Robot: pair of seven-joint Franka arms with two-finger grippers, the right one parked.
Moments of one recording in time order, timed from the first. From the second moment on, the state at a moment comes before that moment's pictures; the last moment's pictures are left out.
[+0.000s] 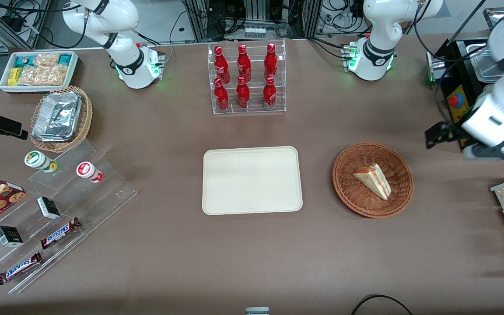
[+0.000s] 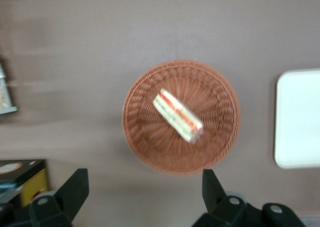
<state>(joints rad) -0.01 0.02 -0.07 -1.80 0.02 1.83 -0.09</state>
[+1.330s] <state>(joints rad) -0.04 0.12 -0.13 -2.26 0.02 2.47 -0.88</state>
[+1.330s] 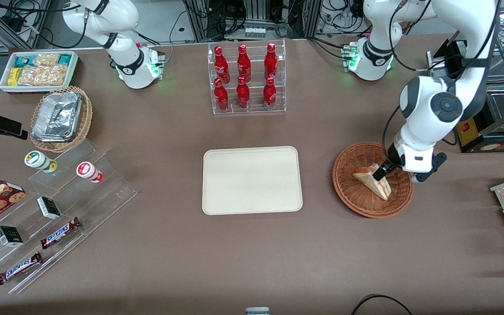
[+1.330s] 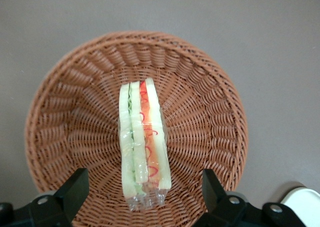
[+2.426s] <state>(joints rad) -0.07 0.24 -0.13 -2.29 0.02 2.56 -0.90</state>
